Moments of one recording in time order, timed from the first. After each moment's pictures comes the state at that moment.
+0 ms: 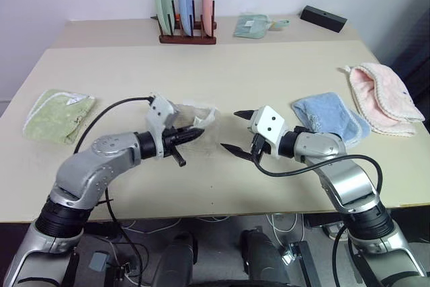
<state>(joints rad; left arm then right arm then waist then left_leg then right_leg) -0.39 0.68 -0.16 -0.31 -0.67 0.70 -0.57 -0.40 -0.53 0.23 -0.35 0.13 0.48 0.74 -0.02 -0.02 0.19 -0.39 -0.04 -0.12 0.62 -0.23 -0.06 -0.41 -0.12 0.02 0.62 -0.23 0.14</state>
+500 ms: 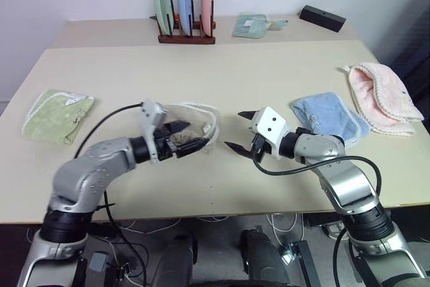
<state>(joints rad) -0.32 0.60 0.09 -0.31 -0.82 0.81 -0.63 -0.40 -0.52 0.22 -0.32 0.10 0.48 0.70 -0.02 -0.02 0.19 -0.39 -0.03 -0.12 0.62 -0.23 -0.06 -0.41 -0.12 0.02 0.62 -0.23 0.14</state>
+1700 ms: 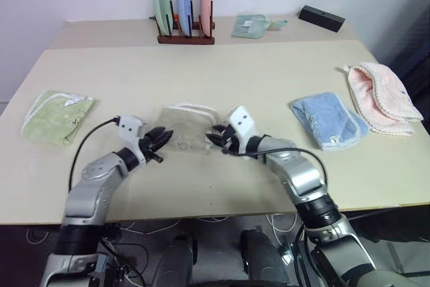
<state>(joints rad) -0.15 0.49 0.11 -0.13 -0.44 0.41 -0.57 -0.46 -0.22 0.19 -0.13 0.18 0.65 0.58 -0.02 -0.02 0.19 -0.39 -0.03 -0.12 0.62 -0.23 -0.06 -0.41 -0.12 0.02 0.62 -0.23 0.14</state>
